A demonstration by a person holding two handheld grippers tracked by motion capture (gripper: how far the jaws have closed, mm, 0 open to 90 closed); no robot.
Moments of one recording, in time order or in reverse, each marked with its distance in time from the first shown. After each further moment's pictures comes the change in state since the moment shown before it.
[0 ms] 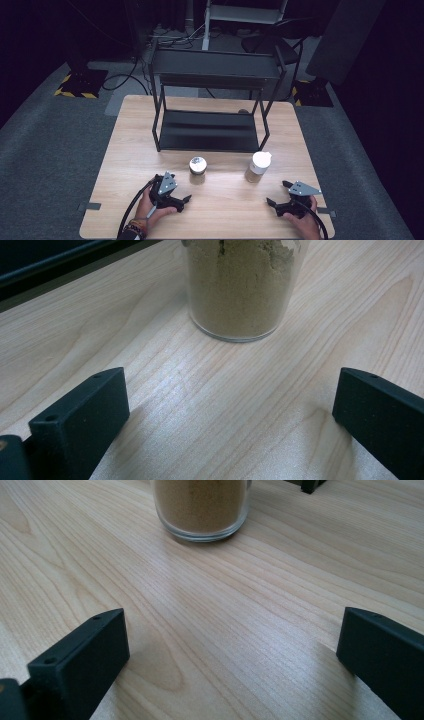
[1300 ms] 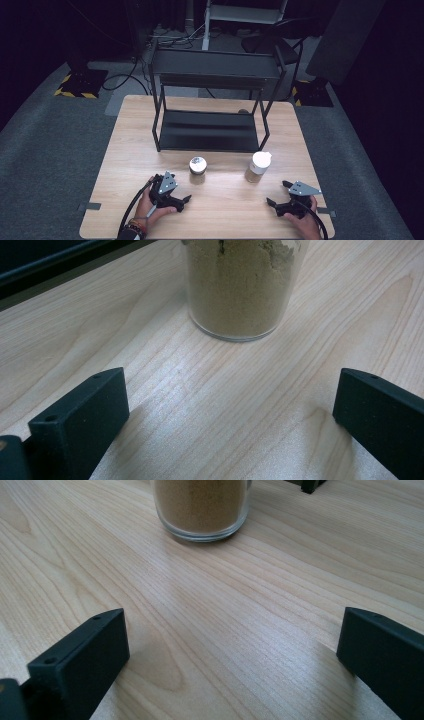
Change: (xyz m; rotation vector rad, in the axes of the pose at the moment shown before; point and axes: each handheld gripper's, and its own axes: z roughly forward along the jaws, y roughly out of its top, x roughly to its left) left arm 0.001 0.004 0.000 0.016 -0.004 -0.003; right arm 0.000 0.000 0.000 0.000 0.000 0.000
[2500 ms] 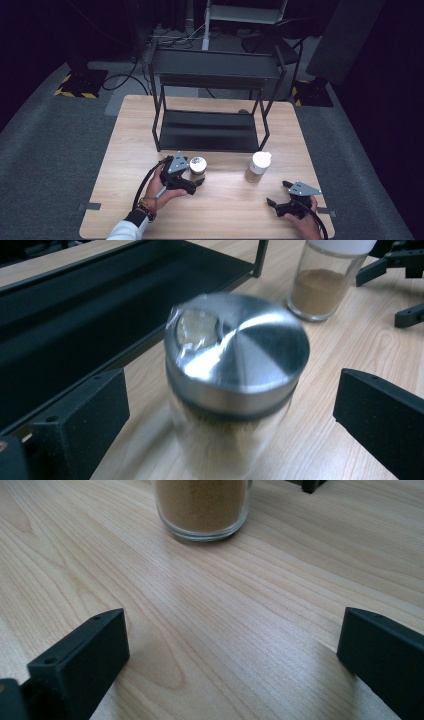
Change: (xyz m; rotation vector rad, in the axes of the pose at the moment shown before) left arm 0.012 0.072 0.005 -0.082 -0.066 0.005; right arm 0.000 0.000 0.000 0.000 0.001 -0.001
